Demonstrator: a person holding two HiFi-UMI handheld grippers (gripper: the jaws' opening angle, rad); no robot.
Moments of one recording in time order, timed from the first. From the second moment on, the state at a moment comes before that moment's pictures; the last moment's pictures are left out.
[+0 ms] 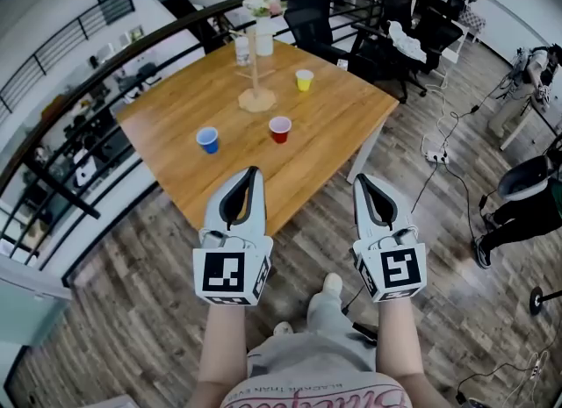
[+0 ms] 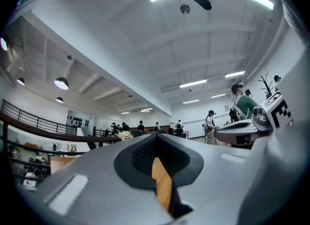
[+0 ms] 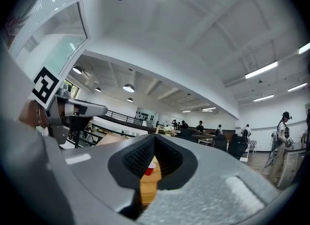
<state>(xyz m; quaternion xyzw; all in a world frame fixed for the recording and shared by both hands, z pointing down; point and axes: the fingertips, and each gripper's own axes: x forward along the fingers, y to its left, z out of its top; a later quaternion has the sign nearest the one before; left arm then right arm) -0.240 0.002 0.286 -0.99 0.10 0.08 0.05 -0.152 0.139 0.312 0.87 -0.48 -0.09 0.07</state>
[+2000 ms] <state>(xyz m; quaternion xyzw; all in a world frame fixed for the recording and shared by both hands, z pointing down) 0.123 -0.155 0.323 -0.97 0.26 0.03 0.05 0.267 -0.018 0.353 0.80 -0.59 -0.03 0.08</state>
